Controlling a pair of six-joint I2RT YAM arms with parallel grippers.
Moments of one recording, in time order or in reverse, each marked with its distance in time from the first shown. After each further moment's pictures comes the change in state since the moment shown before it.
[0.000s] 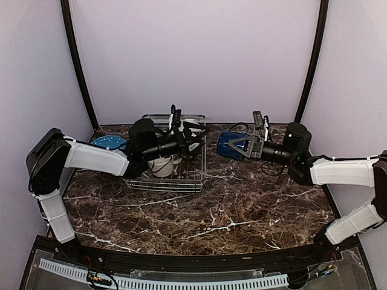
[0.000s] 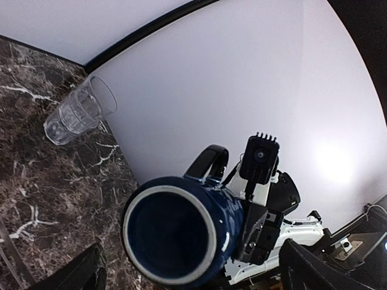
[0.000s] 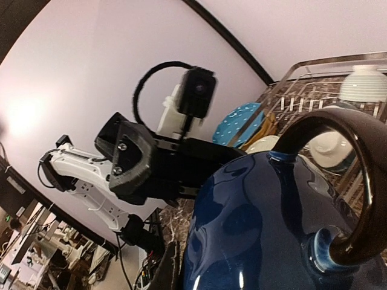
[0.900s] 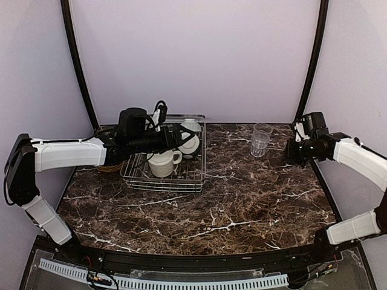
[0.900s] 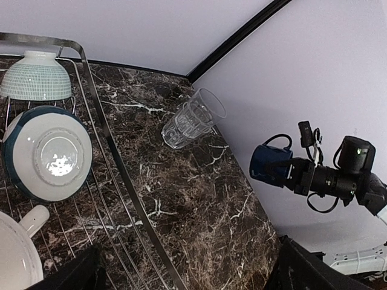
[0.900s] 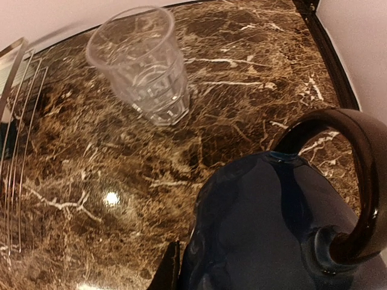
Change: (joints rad) left arm 0.068 -0.250 0.020 -0.653 -0.214 0.429; right arm -0.334 -0.193 0.187 -1.197 0.758 -0.509
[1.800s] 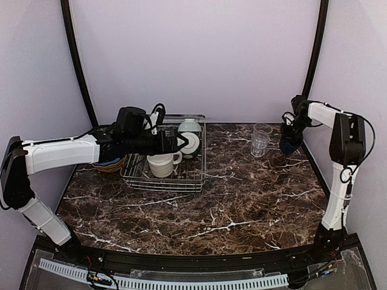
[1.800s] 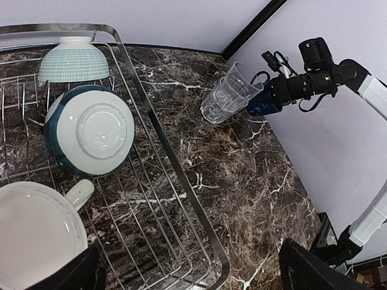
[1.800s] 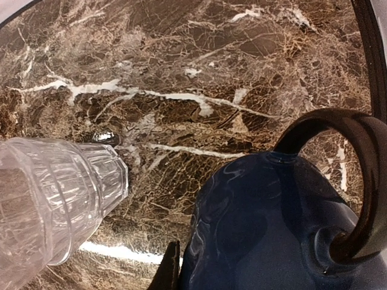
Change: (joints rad) left arm 0.000 -0.055 0.030 -0.253 -0.064 0.145; right arm -0.256 0.906 0.911 -0.397 -0.227 -0.232
